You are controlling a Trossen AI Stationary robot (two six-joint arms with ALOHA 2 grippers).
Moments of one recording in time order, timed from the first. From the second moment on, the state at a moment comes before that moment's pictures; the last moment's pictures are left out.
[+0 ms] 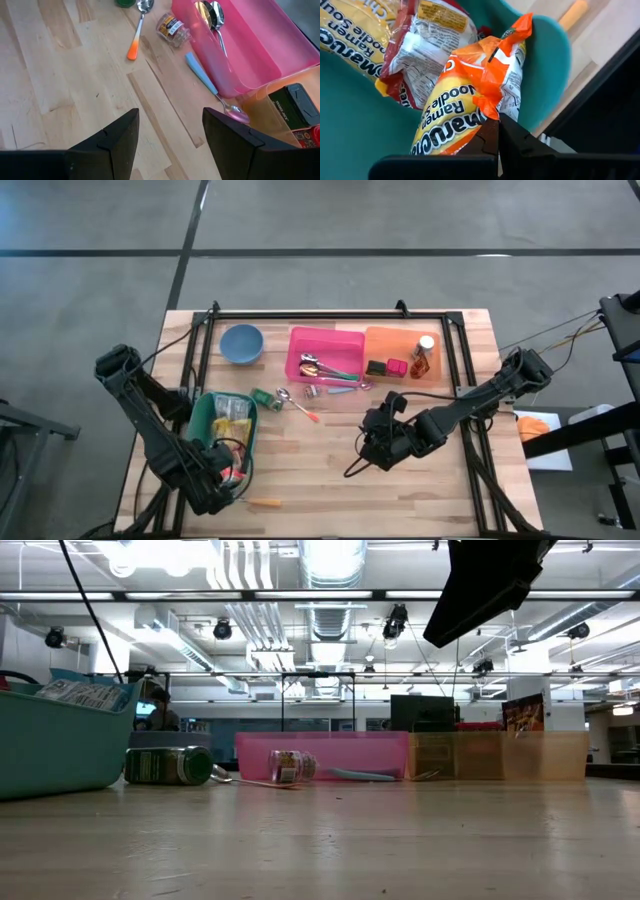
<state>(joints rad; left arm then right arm) -0.91 1.46 1.17 -1.14 0.02 -1.57 0.49 1.59 1.16 -0.74 0.70 0.81</state>
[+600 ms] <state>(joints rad) -0.85 1.46 1.00 -0.96 0.06 -1.49 0.49 1.59 1.16 -0.74 0.70 0.81</state>
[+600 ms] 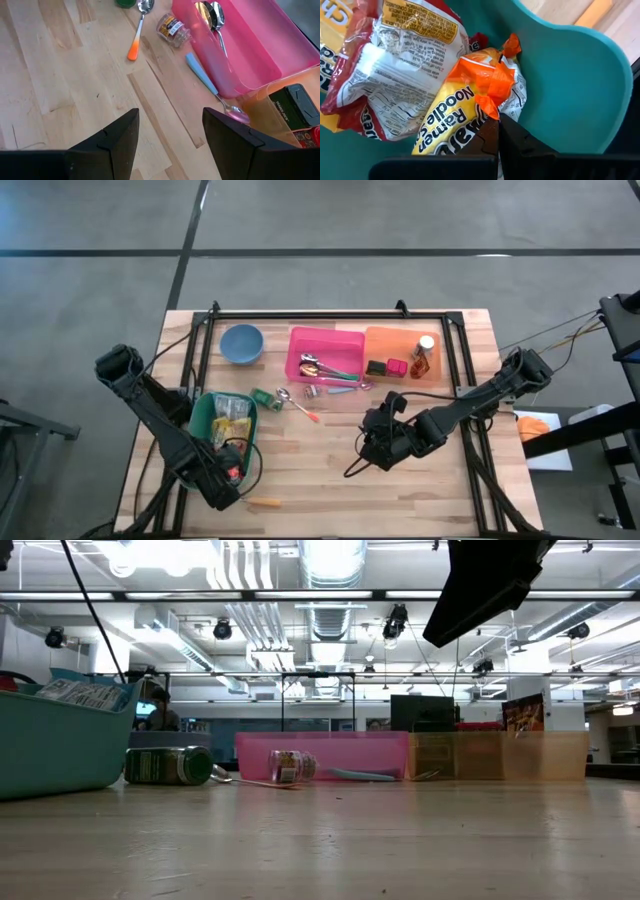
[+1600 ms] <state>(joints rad) -0.84 1.46 1.00 -0.91 0.08 -1.47 0.49 1.59 1.15 -0.72 0.70 0.80</state>
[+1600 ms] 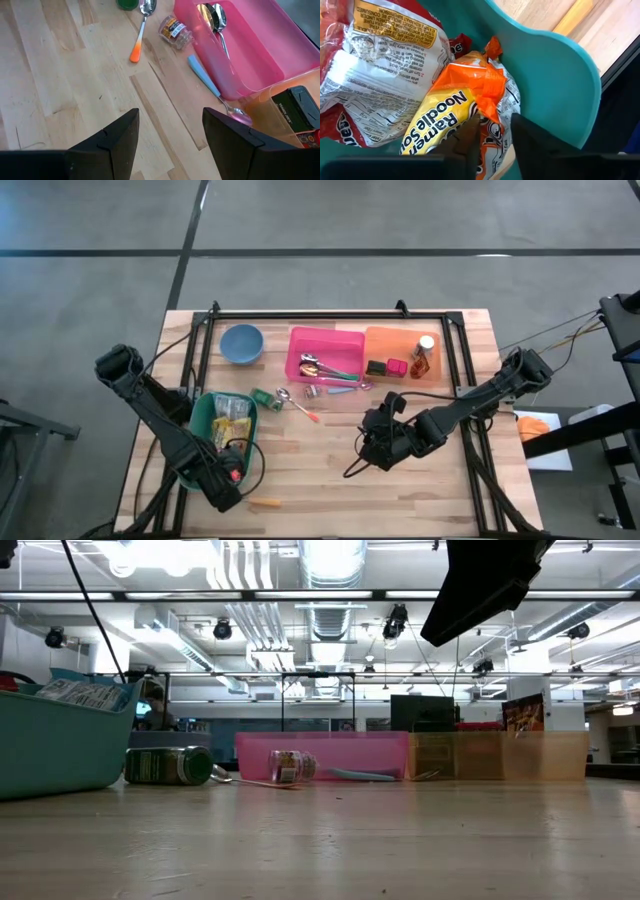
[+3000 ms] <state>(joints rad) -0.81 1.29 1.21 -1.13 -0.13 -1.43 0.49 1.59 1.15 -0.71 0.68 0.80</state>
